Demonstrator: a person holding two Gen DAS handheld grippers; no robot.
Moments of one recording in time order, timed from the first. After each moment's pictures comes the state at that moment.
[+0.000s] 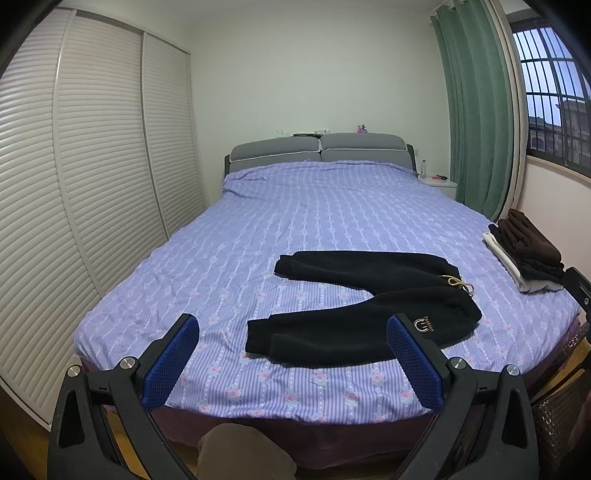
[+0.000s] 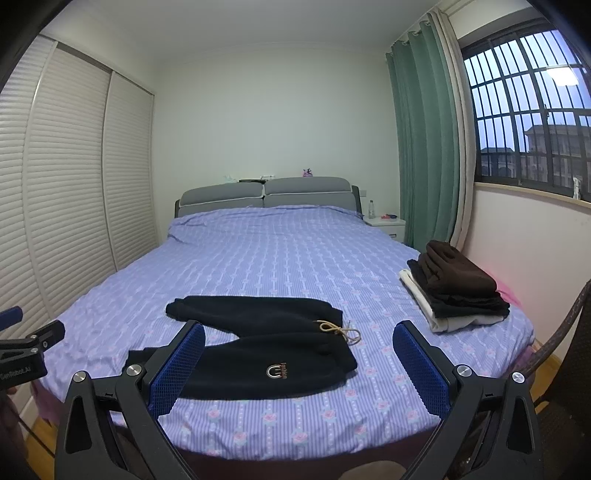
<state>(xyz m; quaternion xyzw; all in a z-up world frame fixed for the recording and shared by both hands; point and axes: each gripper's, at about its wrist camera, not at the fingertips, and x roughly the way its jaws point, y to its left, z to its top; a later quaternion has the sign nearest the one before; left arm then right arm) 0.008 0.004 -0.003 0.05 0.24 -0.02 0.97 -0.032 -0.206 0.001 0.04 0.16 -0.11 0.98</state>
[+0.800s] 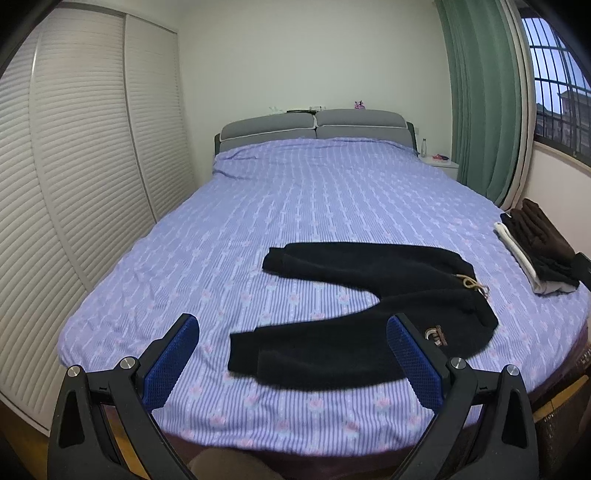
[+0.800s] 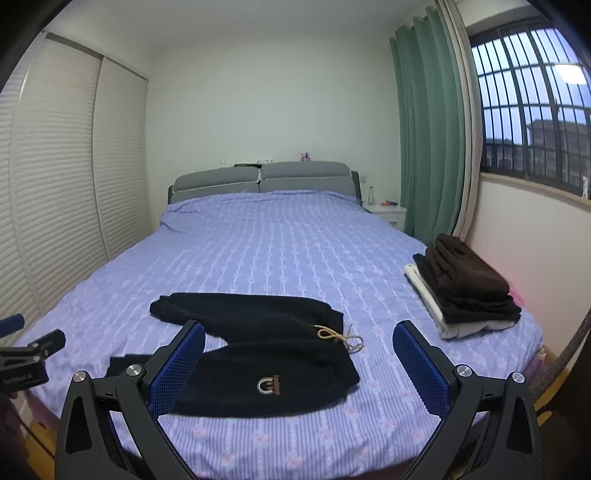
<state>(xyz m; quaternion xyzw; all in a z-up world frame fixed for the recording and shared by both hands) 0.116 -0.013 -0.014 0.06 0.28 -0.02 0.96 0.057 -0.233 0.000 0.04 0.19 -0.12 0.97</state>
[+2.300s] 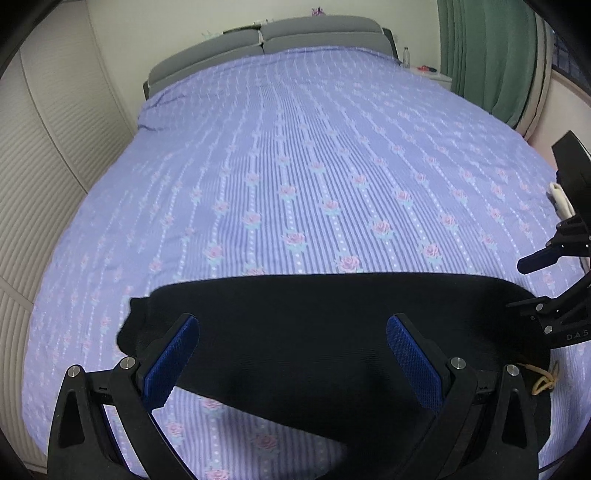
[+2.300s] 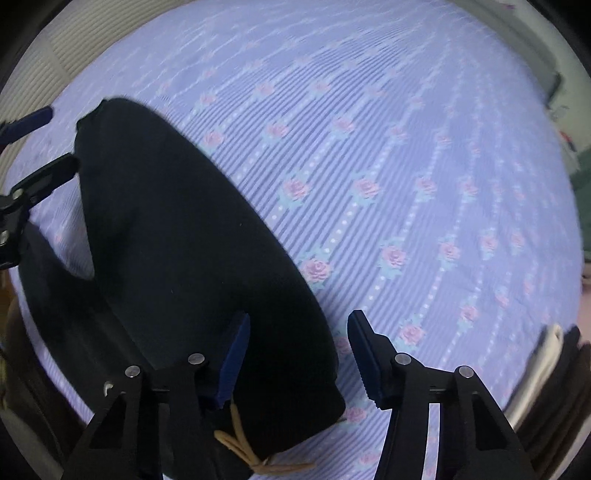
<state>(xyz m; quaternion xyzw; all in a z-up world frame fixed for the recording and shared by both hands) 0.476 -0.185 -0.130 0.13 0.44 -0.06 0.88 0.494 -0.342 -0.177 -0.16 0.62 0.18 0.75</state>
